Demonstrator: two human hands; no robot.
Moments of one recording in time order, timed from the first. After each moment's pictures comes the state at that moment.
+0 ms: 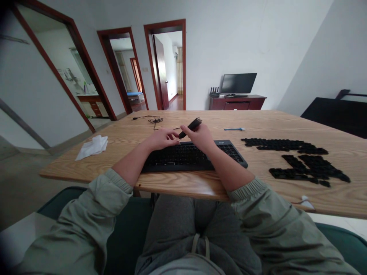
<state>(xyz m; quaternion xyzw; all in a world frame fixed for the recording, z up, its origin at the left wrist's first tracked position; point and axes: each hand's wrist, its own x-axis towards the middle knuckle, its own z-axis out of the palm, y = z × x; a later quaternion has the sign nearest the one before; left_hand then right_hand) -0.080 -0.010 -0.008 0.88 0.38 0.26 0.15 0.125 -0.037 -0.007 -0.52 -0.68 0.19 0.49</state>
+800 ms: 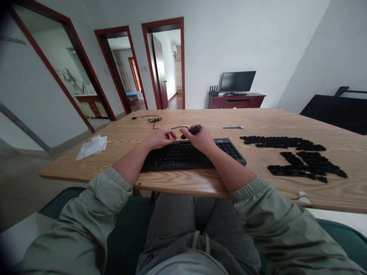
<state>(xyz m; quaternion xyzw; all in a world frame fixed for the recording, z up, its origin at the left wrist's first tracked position) -0.085 -0.005 -0.012 0.88 0.41 0.23 0.12 0.128 -0.046 -0.012 -0.54 -0.72 0.13 0.41</state>
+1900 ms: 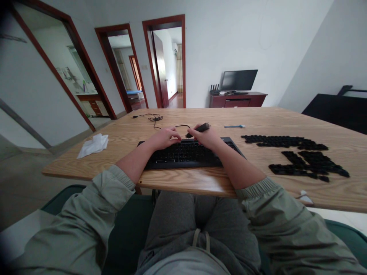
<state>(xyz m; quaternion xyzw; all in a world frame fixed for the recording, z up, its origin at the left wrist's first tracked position) -0.075 -0.013 -0.013 0.92 0.35 0.19 0.03 0.146 -0.048 -0.007 -0.55 -0.70 0.23 0.39</state>
